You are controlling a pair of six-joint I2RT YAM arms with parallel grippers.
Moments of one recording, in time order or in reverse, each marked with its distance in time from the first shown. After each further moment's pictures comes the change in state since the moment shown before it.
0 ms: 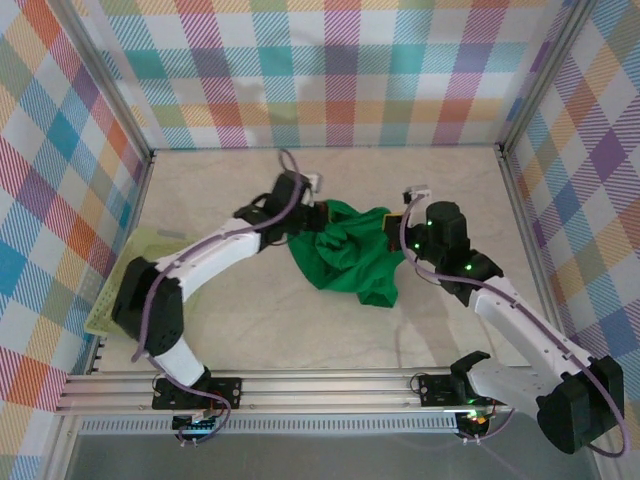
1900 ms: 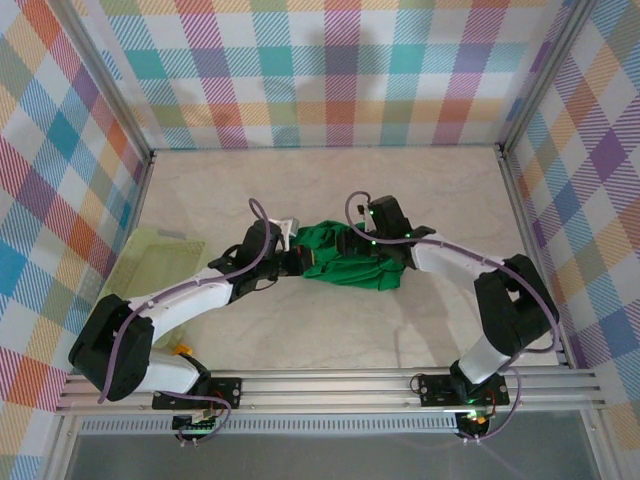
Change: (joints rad) left arm -0.043 -0.257 -0.541 0.285 0.136 -0.146; right arm 0.113 0.576 0.173 -0.021 -0.074 0.129
